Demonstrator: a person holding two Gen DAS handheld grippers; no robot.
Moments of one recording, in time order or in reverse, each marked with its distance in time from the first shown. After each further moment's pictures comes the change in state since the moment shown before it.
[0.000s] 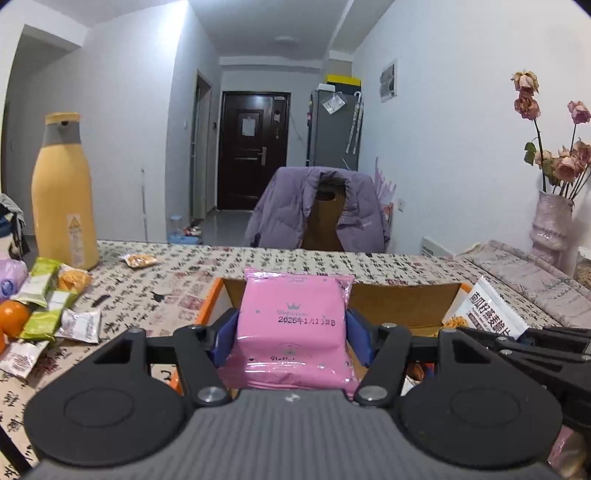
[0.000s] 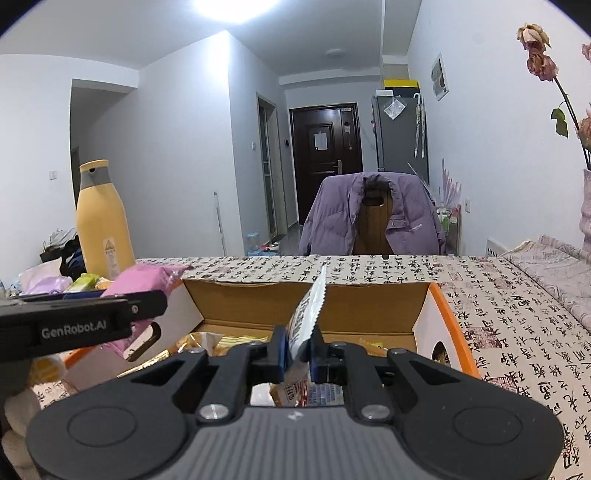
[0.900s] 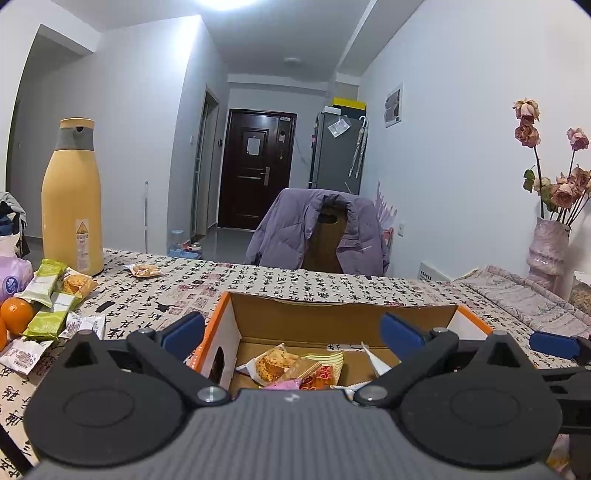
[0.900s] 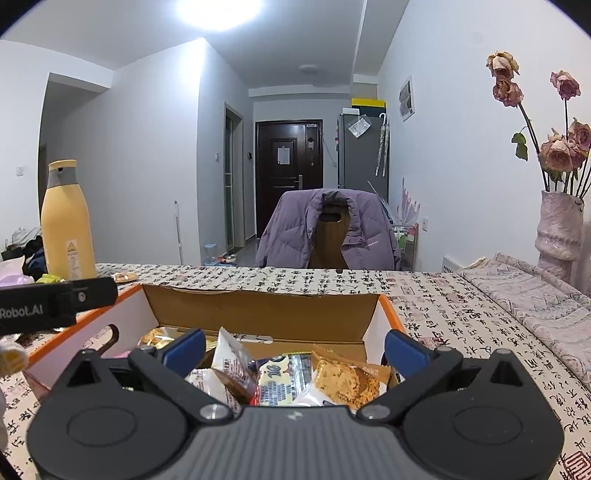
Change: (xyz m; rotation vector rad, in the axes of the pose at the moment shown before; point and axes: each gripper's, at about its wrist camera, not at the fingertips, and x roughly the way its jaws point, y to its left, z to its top) left arm -0.017 0.006 -0.003 -0.042 -0.082 0.007; right arm -0.015 0.003 -0.004 -0.033 -0.044 -0.160
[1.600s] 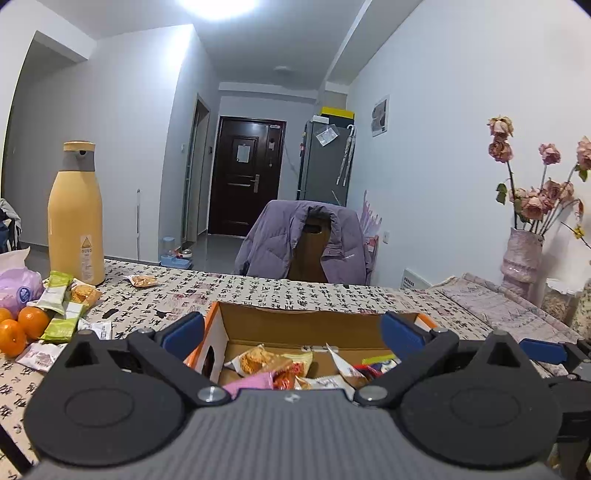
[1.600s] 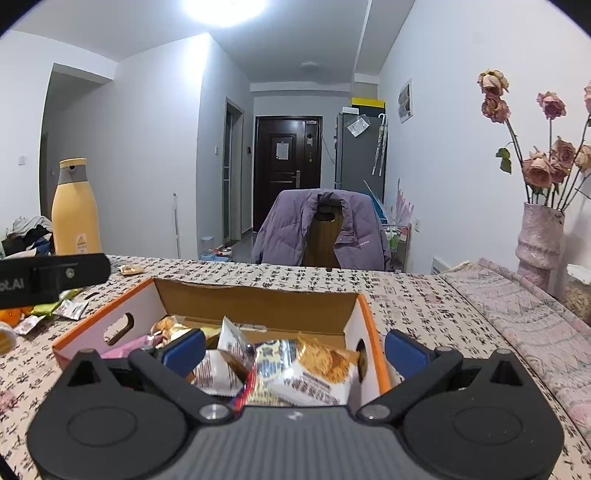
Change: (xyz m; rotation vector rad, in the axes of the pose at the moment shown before) left arm -0.071 -0.016 0.014 0.010 -0.023 -0.041; right arm -0.066 -0.004 0.008 -0.029 0.018 -0.018
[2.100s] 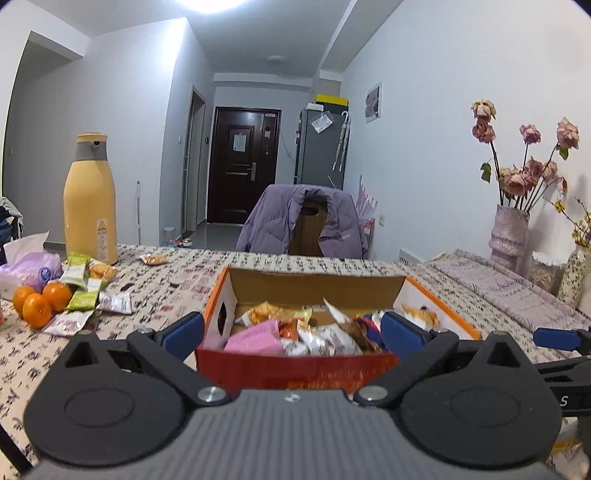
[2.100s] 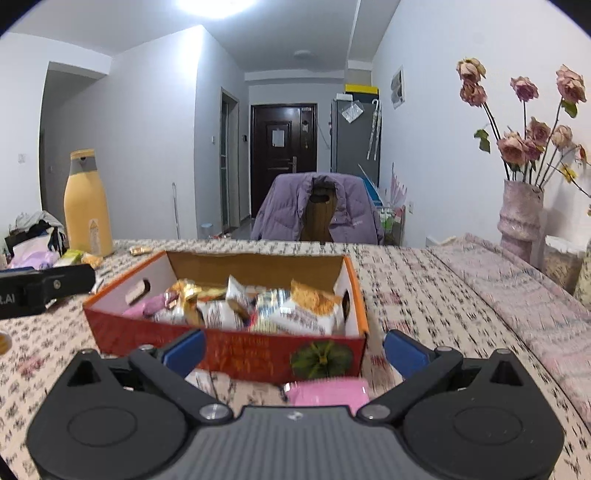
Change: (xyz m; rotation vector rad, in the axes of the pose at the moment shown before) left arm -0.058 0.005 -0.031 0.025 0.051 -0.005; right arm -0.063 -0.006 -0.034 0.022 0.054 -0.005
